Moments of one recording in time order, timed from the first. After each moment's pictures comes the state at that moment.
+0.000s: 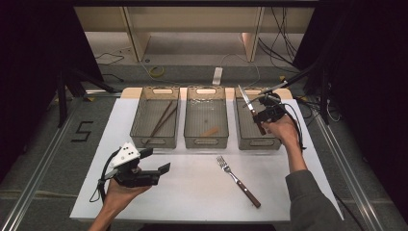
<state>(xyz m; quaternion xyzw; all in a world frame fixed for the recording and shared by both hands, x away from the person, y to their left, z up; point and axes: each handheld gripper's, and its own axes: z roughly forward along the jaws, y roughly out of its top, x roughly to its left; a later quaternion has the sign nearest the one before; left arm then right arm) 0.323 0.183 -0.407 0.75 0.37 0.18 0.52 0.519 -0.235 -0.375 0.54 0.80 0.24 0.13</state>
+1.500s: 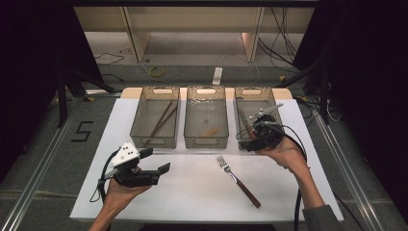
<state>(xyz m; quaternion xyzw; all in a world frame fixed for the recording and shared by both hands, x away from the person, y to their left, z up) 0.325 0.184 -0.409 0.75 0.37 0.17 0.52 0.423 -0.207 -0.364 0.40 0.87 0.28 0.12</state>
